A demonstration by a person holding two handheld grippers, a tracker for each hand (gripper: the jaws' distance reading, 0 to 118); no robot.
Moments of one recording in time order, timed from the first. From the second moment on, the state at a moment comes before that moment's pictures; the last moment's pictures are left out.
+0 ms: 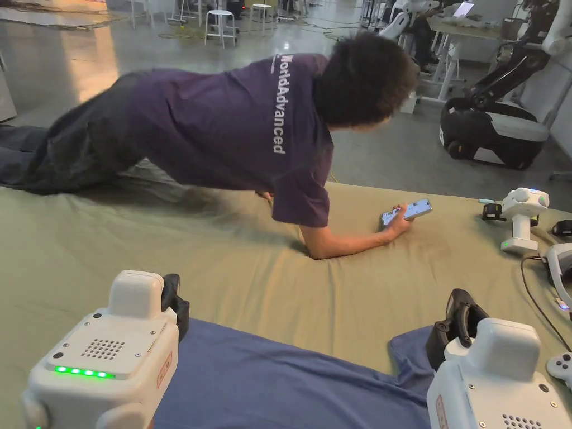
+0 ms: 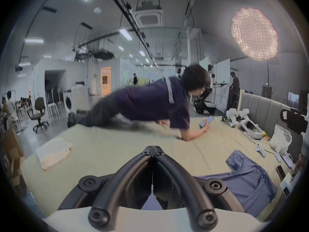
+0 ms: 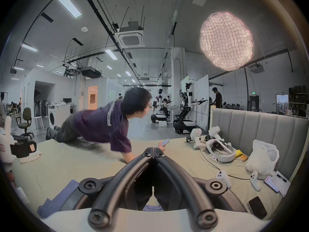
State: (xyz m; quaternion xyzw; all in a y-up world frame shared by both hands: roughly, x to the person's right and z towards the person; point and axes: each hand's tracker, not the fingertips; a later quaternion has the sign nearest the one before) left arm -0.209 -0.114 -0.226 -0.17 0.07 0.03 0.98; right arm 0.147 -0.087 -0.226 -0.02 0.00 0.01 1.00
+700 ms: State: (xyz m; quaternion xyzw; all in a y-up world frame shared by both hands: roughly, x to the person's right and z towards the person) left arm -0.297 -0.278 -0.454 -0.56 0.01 0.10 0.82; right arm 0.202 -0.157 -0.255 -0.17 -0.04 0.05 0.98
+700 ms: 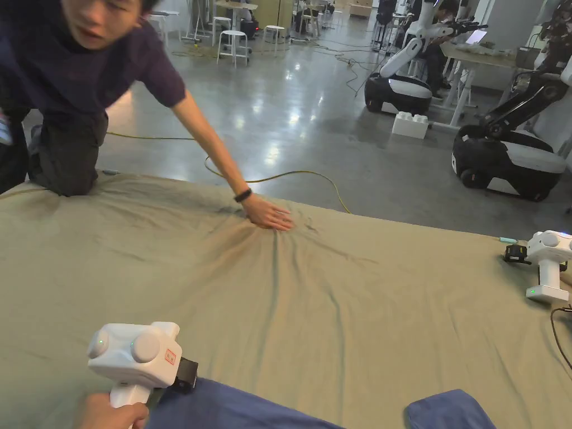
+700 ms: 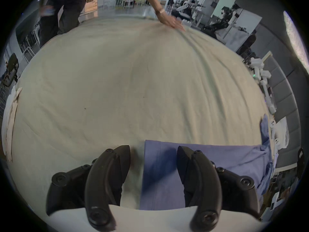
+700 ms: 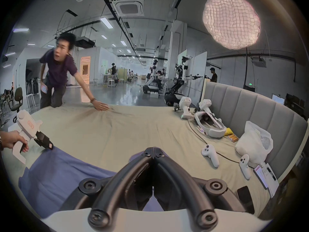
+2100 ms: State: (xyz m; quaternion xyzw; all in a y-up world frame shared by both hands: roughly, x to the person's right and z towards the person) left arm -0.272 -0.196 -0.317 -0.43 0.00 0.08 0.90; right arm 0.318 -0.216 -0.420 -0.46 0.01 0.02 0.89
